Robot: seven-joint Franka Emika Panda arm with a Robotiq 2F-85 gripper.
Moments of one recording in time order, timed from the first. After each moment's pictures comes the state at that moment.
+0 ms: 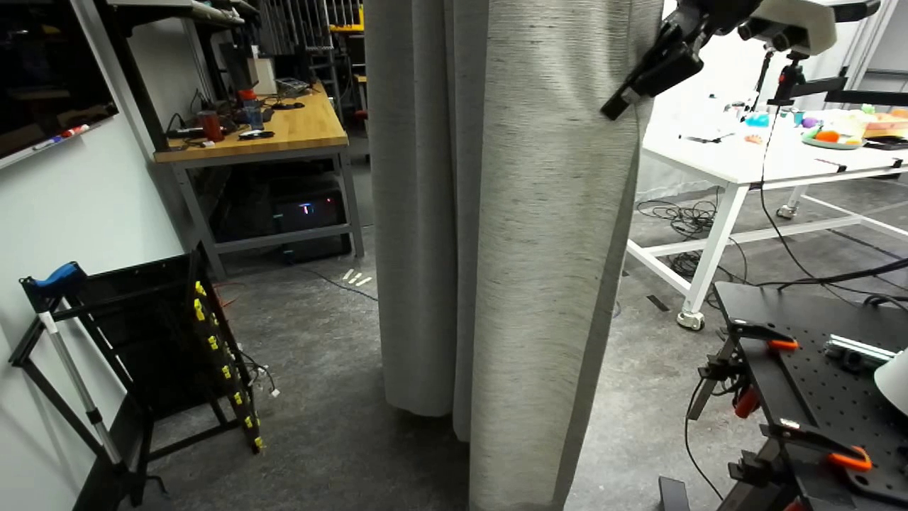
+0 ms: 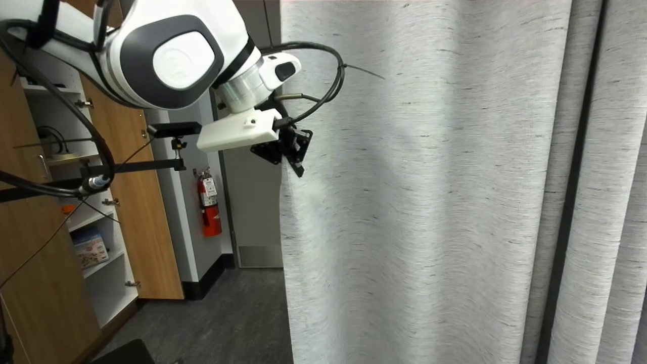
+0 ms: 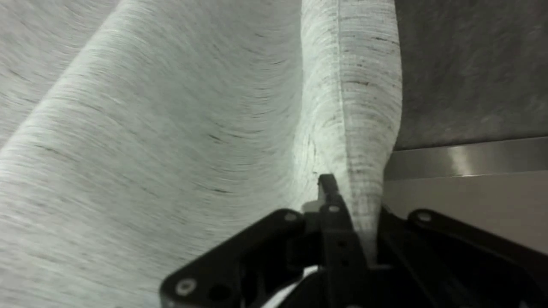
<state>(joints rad) 0.14 -0.68 -0.18 -2.74 -0.03 2.70 -0.39</state>
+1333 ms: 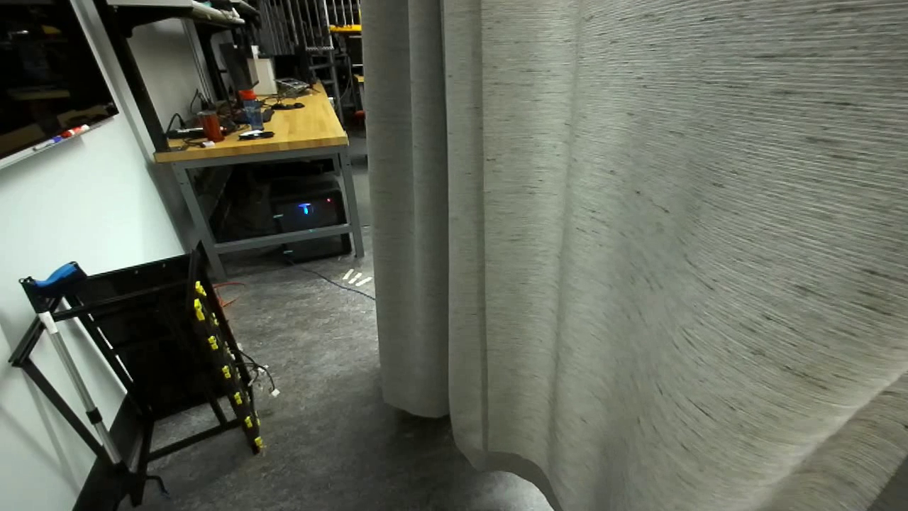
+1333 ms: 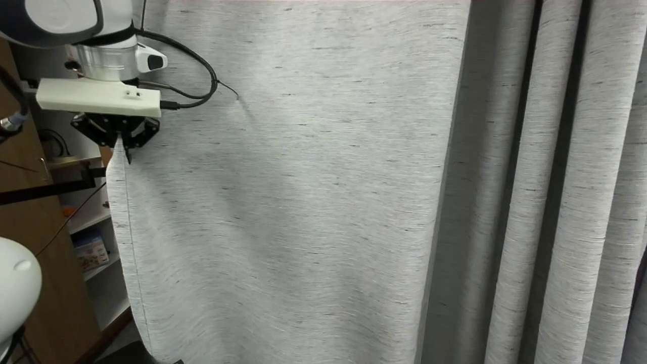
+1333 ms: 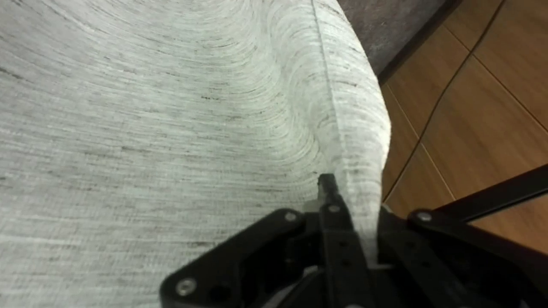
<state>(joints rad) 0.64 -1.07 -0.11 -2.74 0.34 2.04 -0.70</state>
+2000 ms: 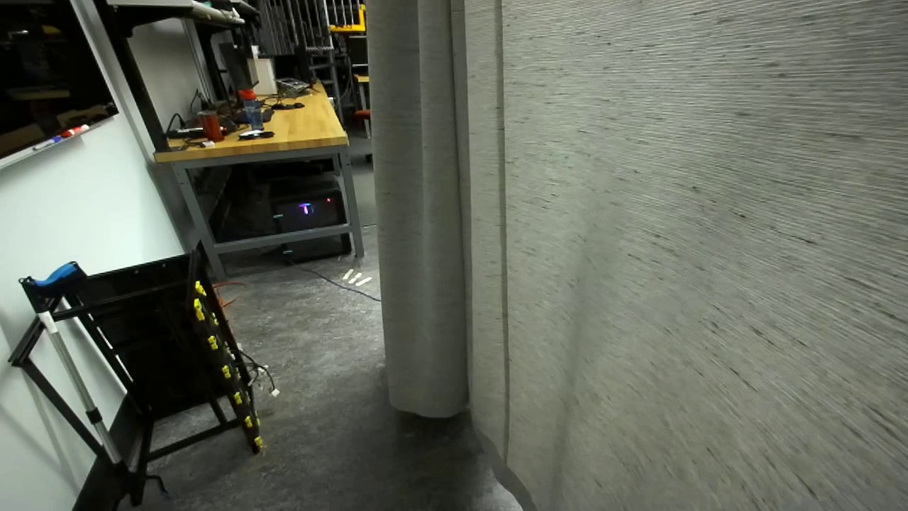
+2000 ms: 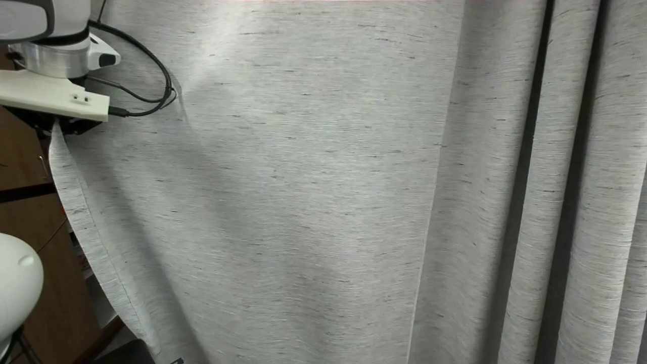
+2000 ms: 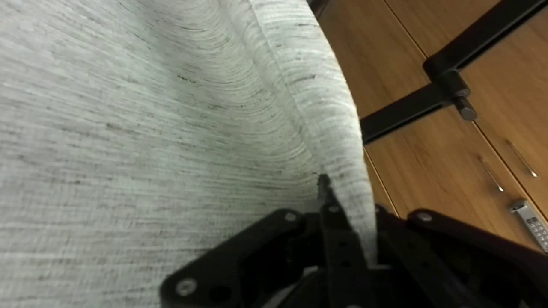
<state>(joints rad) 0.69 -1.09 0.06 -2.74 0.73 2.06 -0.76</state>
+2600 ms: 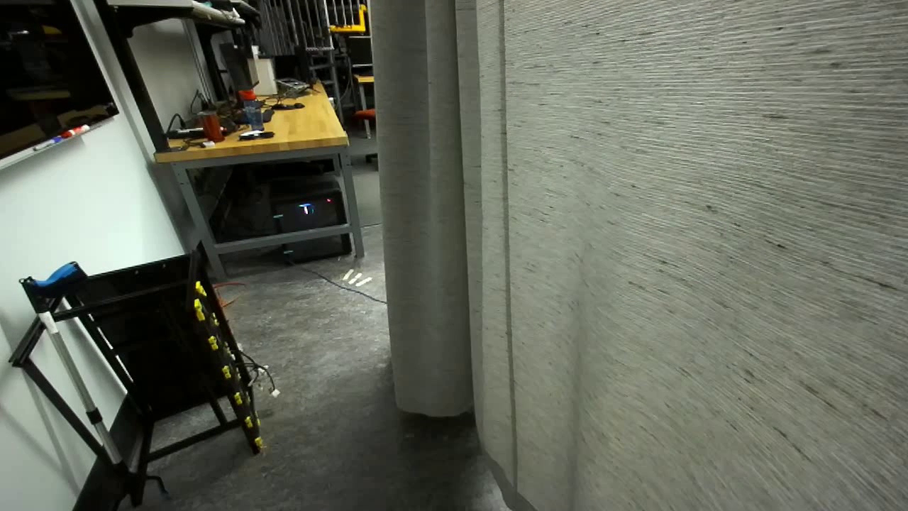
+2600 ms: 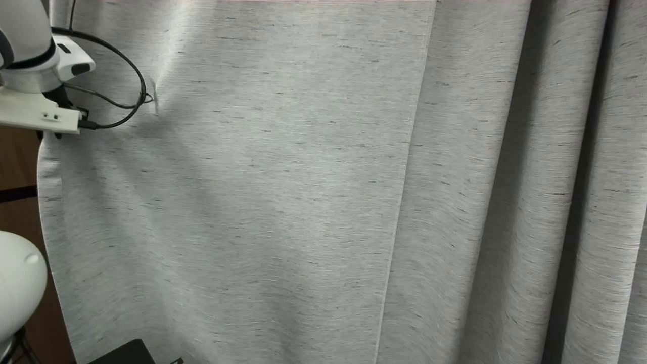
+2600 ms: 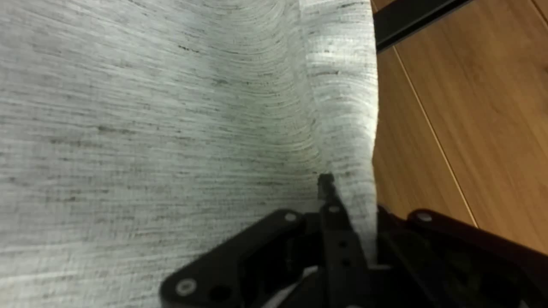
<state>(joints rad) 0.72 -0.98 0.35 -2.74 1.09 2.49 -0.76</state>
